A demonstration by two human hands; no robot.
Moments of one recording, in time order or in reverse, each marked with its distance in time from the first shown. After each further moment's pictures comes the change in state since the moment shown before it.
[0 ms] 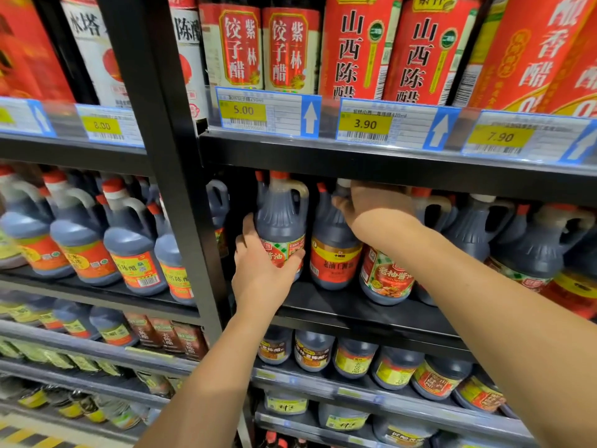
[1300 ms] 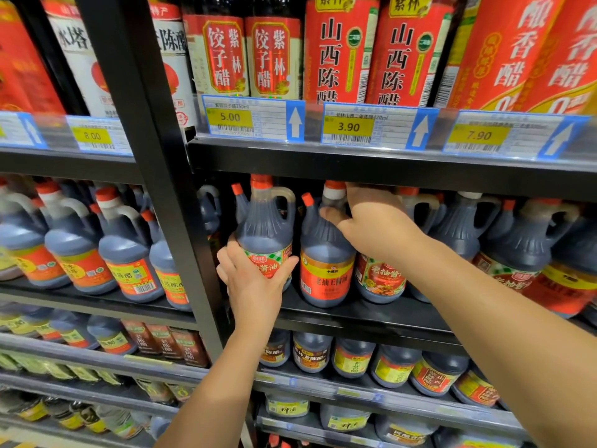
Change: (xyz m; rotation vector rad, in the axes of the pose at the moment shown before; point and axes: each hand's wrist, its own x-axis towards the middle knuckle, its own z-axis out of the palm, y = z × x) left_hand -0.017 -0.008 0.006 -0.020 0.118 -0.007; right_hand -0.017 0.022 0.006 0.029 0.254 -0.329
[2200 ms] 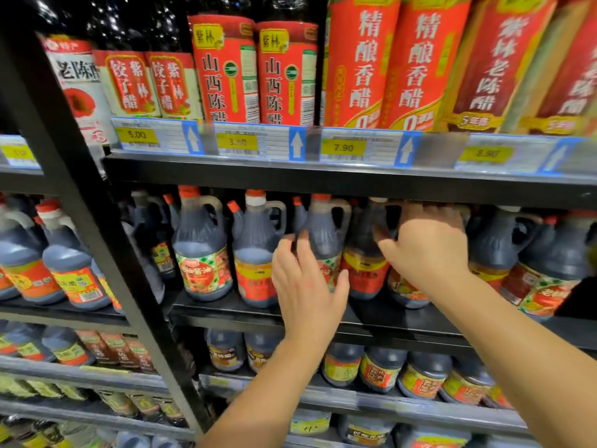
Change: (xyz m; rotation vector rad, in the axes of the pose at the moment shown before) left_hand -0.107 0.130 0.076 0.194 0.010 0.386; right_hand -0.085 0.138 -0.047 -0.377 0.251 0.268
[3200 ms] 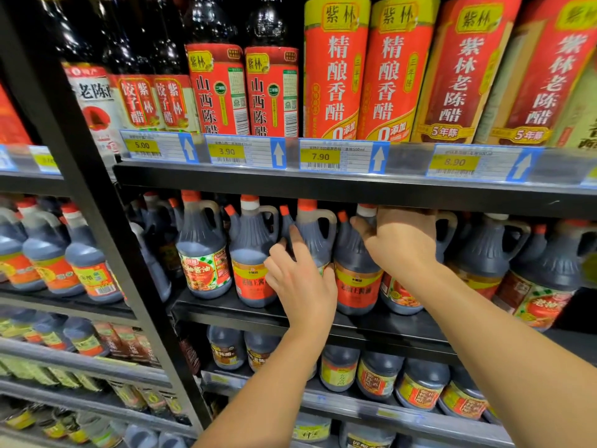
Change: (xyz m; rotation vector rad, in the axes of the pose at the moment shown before) left_hand 0.007 0.031 0.008 0.147 0.003 -0.215; right_hand 0.020 -0.005 -0.004 0.155 -0.079 0.019
